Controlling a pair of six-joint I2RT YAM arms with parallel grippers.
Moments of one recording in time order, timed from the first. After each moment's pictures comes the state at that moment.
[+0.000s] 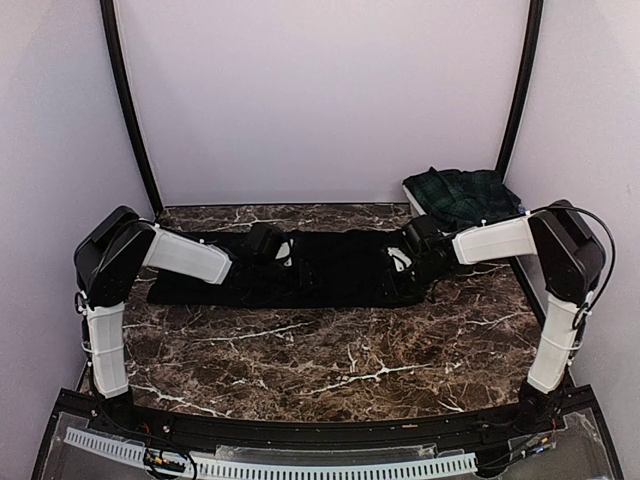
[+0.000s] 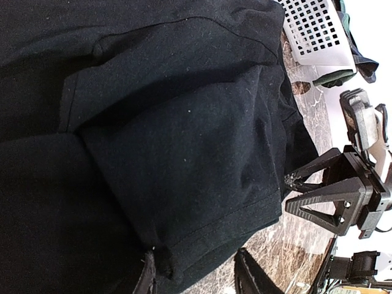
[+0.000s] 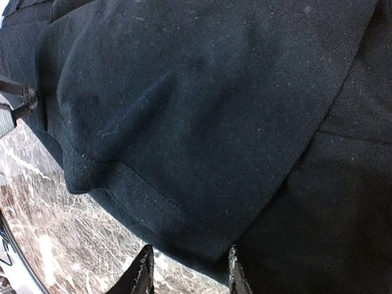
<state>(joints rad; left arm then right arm) -0.69 2.01 1.18 0.11 0.33 -0.77 0.53 1.87 1.11 -0.35 -0.38 0.28</state>
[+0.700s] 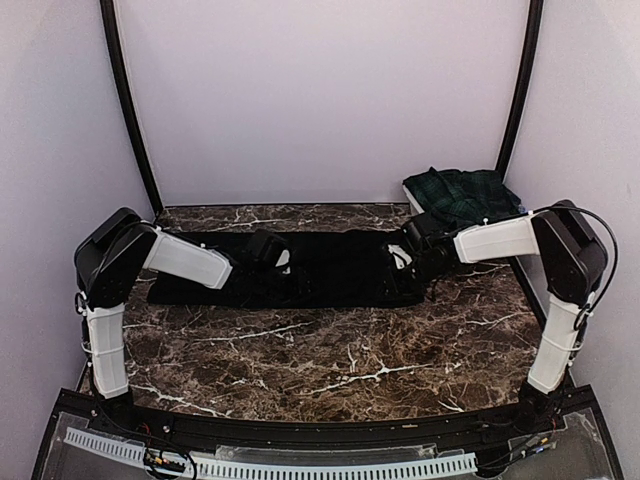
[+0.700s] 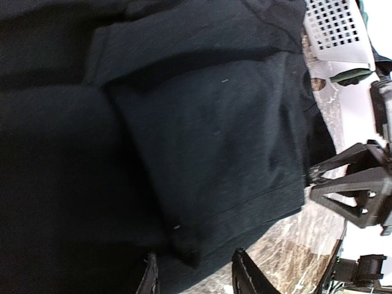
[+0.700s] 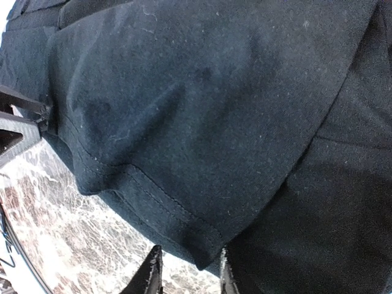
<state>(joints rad) -0.71 2.01 1.14 0.10 0.30 -0.80 0.53 1.86 1.11 -0.34 -0.39 0.29</state>
